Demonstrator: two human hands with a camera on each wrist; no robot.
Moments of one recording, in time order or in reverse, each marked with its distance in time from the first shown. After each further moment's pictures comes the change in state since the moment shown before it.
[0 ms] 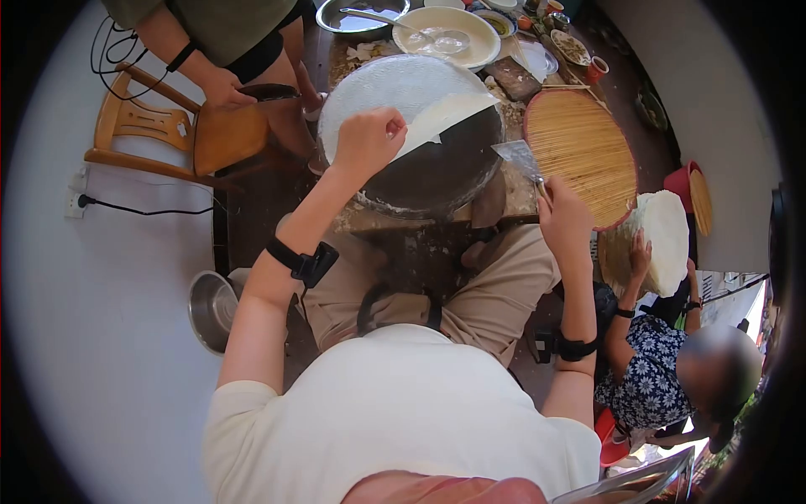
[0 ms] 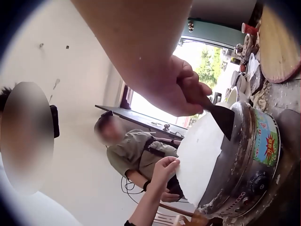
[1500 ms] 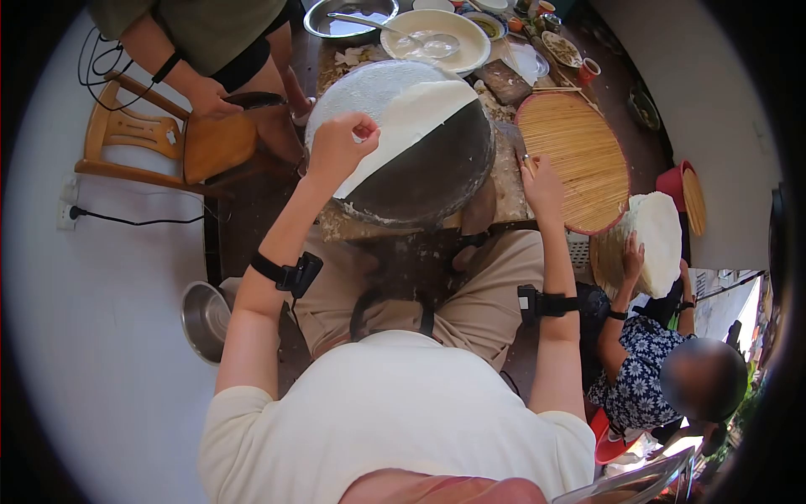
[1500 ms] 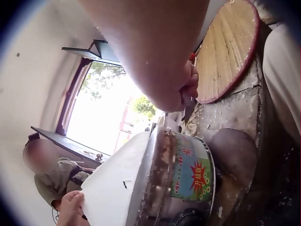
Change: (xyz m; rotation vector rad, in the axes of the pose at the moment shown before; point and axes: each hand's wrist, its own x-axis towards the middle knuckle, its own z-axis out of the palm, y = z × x) left_hand 0.005 -0.019 -0.010 -0.138 0.007 -0.094; right_hand 0.063 0.052 0.086 0.142 0.046 0.214
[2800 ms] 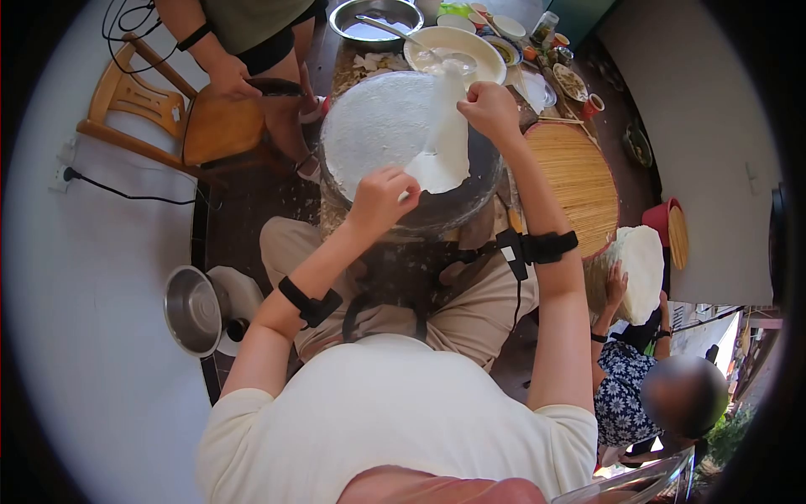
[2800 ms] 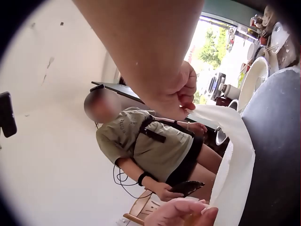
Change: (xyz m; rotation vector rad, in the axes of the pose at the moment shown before) left_hand -0.066 0.021 0.032 -0.027 0.119 0.249; right_hand 0.090 -0.196 -0.030 0.080 -0.138 -0.347
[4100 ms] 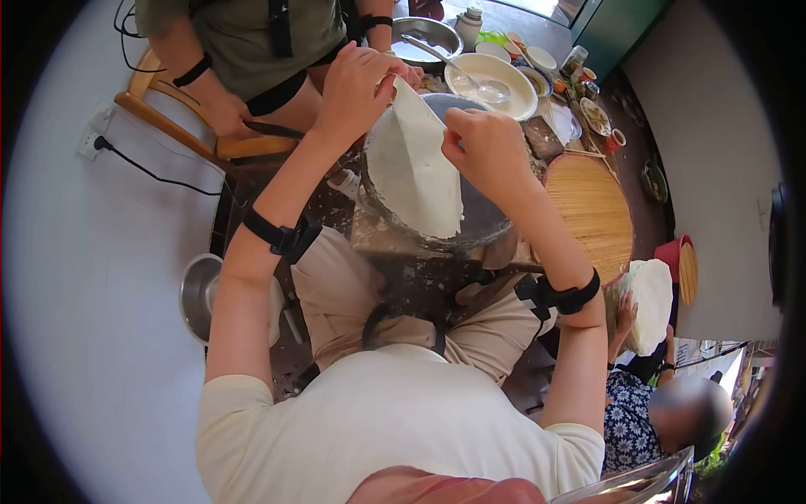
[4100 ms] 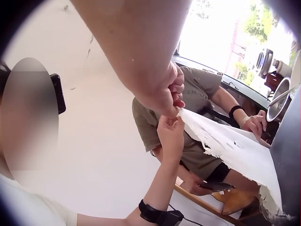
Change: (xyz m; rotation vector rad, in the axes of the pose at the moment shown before) left_hand 0.116 -0.032 -0.137 0.398 0.274 0.281; right_hand -0.068 -0.119 -0.039 -0.050 0.179 -0.657
